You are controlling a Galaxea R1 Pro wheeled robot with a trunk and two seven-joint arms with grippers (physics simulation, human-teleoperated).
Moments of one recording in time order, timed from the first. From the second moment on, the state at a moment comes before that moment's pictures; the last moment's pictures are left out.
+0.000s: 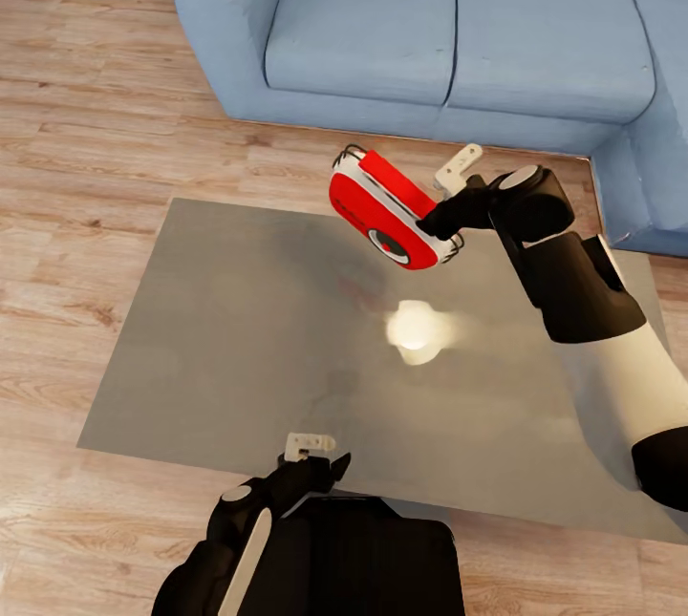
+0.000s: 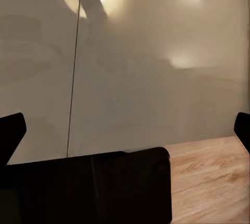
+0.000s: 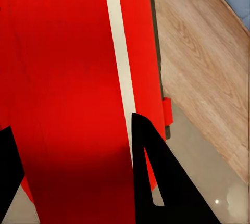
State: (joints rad) left arm -0.28 -0.16 -0.18 -1.25 0.13 0.48 -0.20; right arm -1.29 -0.17 0.40 -1.44 0.54 1.05 0.74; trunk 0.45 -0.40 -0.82
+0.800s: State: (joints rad) left arm -0.28 -0.15 -0.18 -1.44 0.34 0.58 -0.39; right arm -1.29 -0.16 0.40 -1.43 0.54 1.04 0.77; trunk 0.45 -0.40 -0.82
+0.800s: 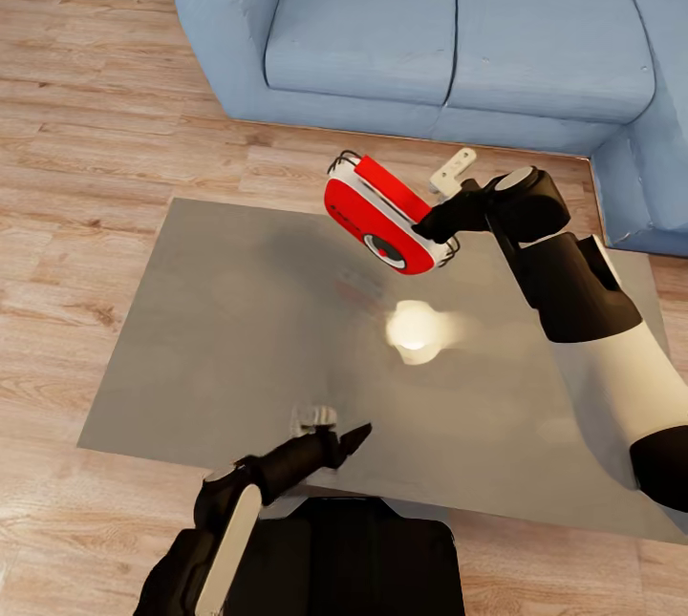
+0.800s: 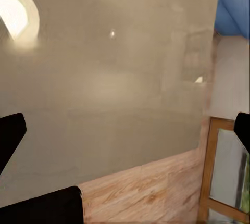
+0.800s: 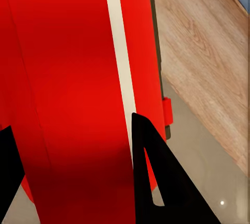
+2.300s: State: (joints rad) left arm -0.68 -0.14 -0.05 -1.53 0.61 0.99 -0.40; right arm -1.28 -0.17 0.39 -1.32 0.54 1.04 0.77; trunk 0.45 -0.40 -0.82
